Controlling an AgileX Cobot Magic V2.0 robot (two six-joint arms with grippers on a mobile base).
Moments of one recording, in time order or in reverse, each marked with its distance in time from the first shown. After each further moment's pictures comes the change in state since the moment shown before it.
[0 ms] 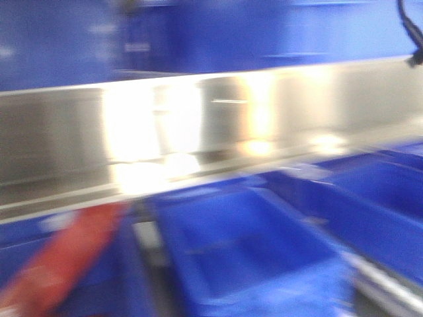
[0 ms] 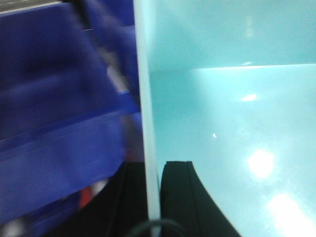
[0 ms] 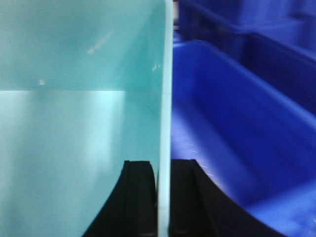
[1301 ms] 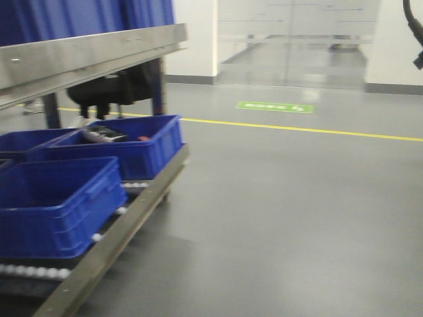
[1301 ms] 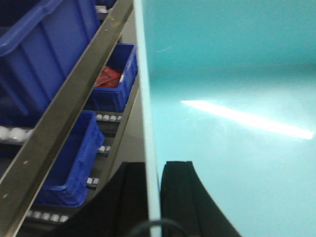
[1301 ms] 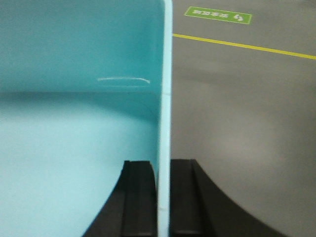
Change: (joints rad) left arm 0.000 0.000 0.000 -0.004 -0.002 0.000; right arm 0.000 0.000 0.000 -0.006 -0.002 0.000
